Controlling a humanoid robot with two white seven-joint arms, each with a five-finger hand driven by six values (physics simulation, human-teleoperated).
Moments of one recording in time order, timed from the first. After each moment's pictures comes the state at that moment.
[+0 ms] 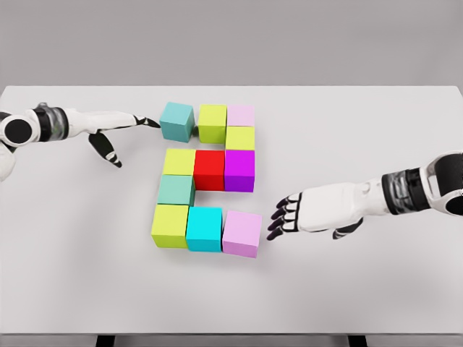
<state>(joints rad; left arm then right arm) -0.96 0.54 -0.90 -0.72 -0.18 -0.56 -0.61 -0.85 -0.94 1.11 -1.76 0.26 -0.61 0.61</state>
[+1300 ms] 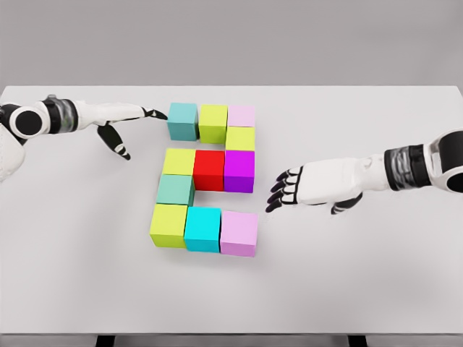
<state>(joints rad) -0.99 0.50 -0.90 -0.71 -0.18 -0.52 -0.61 -0.91 -0.91 1.07 -1.68 0.25 -0.61 0.61</state>
